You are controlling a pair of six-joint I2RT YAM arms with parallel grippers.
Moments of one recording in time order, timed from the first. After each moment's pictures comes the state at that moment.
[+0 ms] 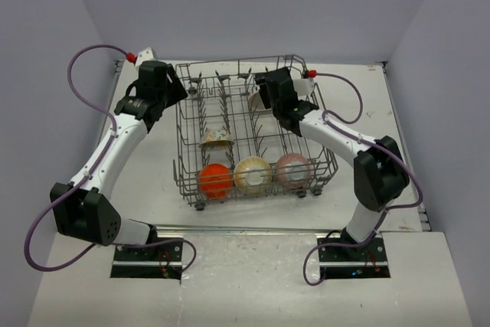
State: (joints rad) left arm -0.24 1.41 1.31 -0.50 -0.30 -0.57; right arm 0.61 1.75 1.38 -0.04 0.49 1.48
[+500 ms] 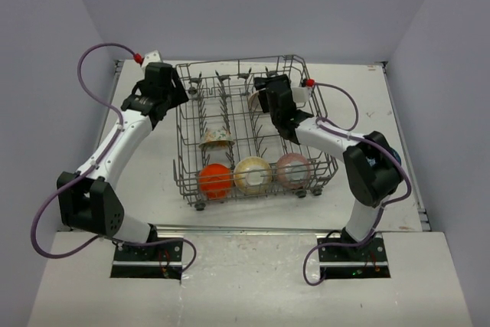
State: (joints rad) left arm -0.24 1.44 1.30 -0.48 -0.33 -0.50; right arm 0.60 1.79 1.23 0.24 0.50 1.49
